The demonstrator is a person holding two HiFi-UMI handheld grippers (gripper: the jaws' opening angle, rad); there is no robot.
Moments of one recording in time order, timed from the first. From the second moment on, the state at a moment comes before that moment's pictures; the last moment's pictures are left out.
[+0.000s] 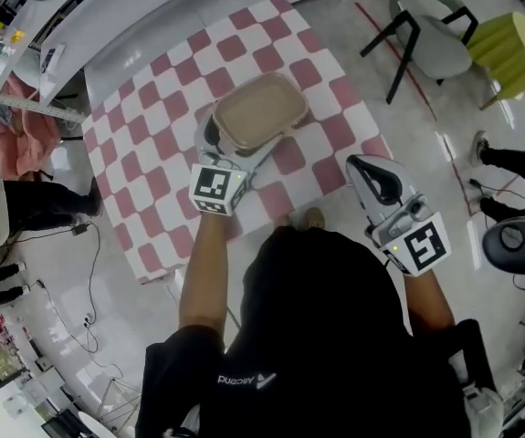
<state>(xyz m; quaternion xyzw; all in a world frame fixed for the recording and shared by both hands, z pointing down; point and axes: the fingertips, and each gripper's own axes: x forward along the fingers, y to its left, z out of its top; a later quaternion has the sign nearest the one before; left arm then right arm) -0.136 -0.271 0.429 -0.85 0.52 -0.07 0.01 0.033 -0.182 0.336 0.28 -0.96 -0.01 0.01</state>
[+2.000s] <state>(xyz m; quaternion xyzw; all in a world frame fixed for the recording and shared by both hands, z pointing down) -0.123 -0.257 0.412 -0.89 0.45 -0.09 -0.06 0.010 -0.217 0.357 0.28 -0.96 0.03 0.02</state>
